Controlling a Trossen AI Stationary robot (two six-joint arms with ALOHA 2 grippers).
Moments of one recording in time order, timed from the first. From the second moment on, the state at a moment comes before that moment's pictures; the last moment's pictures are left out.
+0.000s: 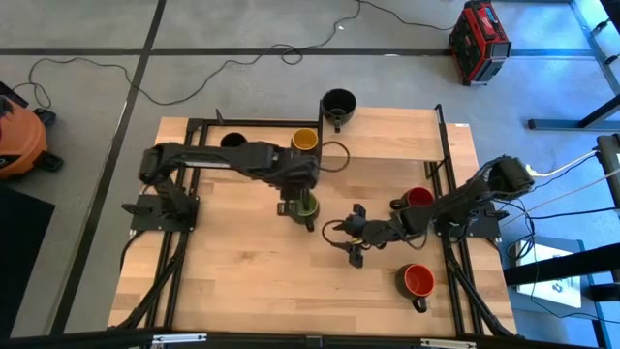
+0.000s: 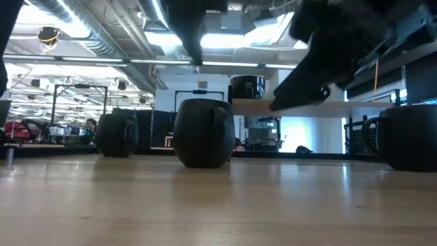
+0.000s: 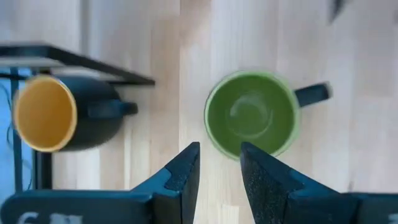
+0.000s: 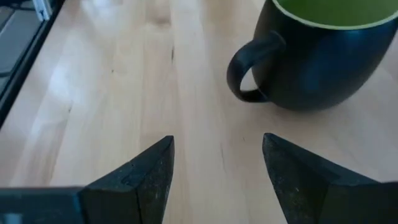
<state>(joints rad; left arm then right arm) 0.02 1.76 1.72 -1.14 -0.20 0.06 0.33 1.56 0.66 0.30 0.28 0.39</state>
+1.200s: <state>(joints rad) -0.12 1.14 1.13 -0.89 -0.23 -0.26 0.18 2.07 0.74 1.10 0.05 0.23</state>
